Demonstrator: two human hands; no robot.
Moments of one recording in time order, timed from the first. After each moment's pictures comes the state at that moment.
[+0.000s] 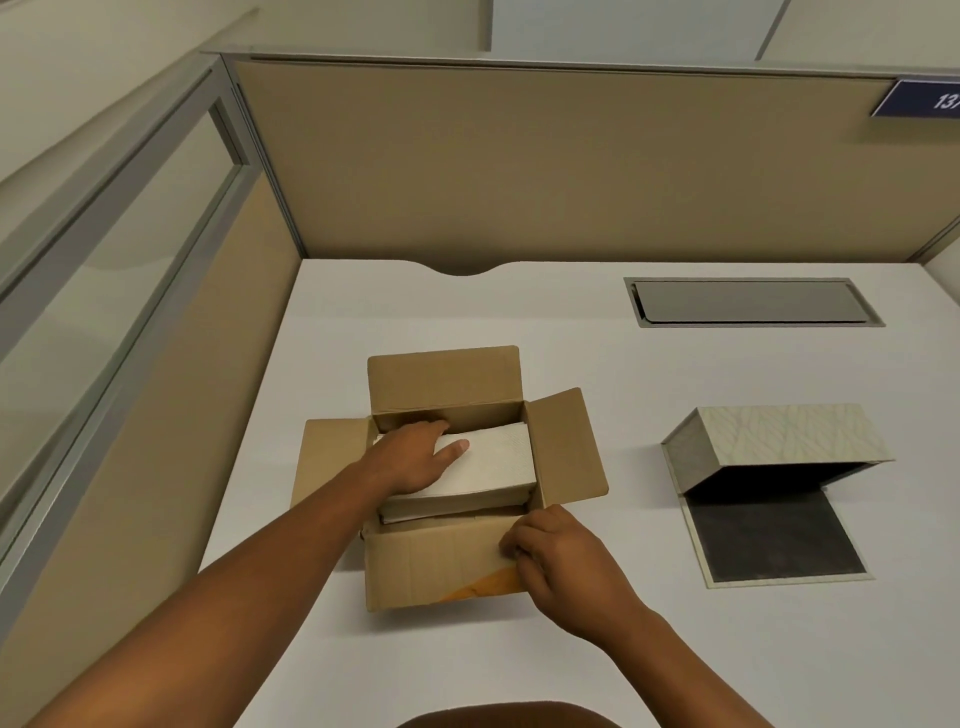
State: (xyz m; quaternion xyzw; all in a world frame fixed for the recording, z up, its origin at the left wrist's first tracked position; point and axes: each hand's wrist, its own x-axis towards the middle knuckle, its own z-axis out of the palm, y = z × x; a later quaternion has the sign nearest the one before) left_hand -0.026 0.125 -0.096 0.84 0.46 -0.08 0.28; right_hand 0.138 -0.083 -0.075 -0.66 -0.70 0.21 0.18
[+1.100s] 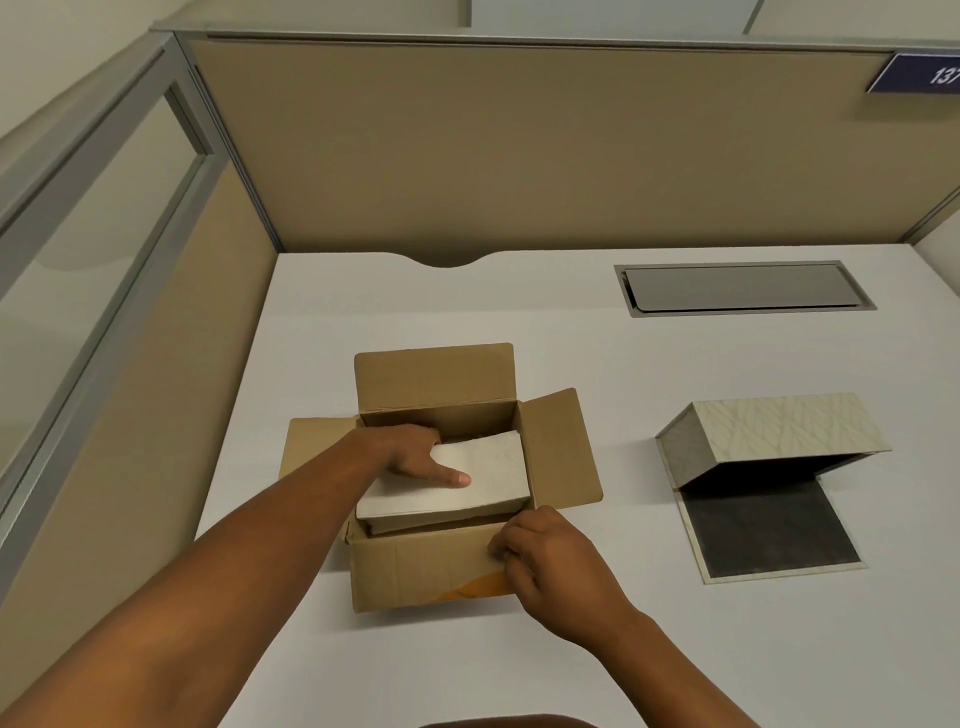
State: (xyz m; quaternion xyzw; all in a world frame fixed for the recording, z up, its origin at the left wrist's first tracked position) left_hand 0.000 0.169 -0.116 0.80 0.41 -0.31 0.32; right_hand 0.134 -0.073 -0.077 -0.67 -0.67 0.23 0.21
